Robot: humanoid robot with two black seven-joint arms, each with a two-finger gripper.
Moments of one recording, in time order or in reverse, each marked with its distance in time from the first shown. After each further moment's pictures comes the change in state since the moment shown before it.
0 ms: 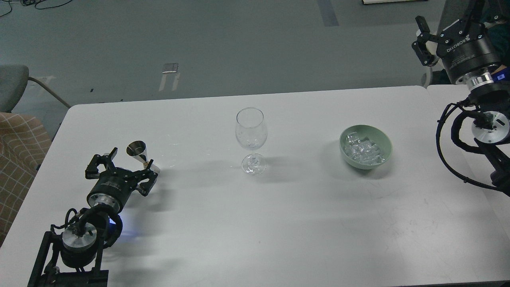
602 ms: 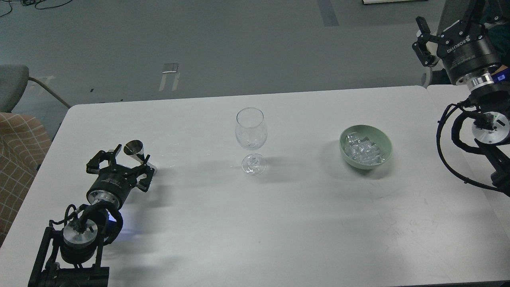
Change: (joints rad) left arm -0.019 0.000 -0.002 0.006 0.054 0.000 -0.002; right arm -0.004 -0.002 0.000 -0.001 0.000 0.000 0.000
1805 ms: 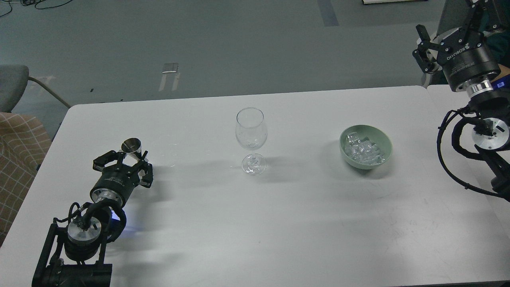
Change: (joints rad) left arm -0.028 0.000 0.011 0.053 0.001 -0.023 -0.015; right arm -0.026 -0.005 0.003 -0.002 0.000 0.000 0.002
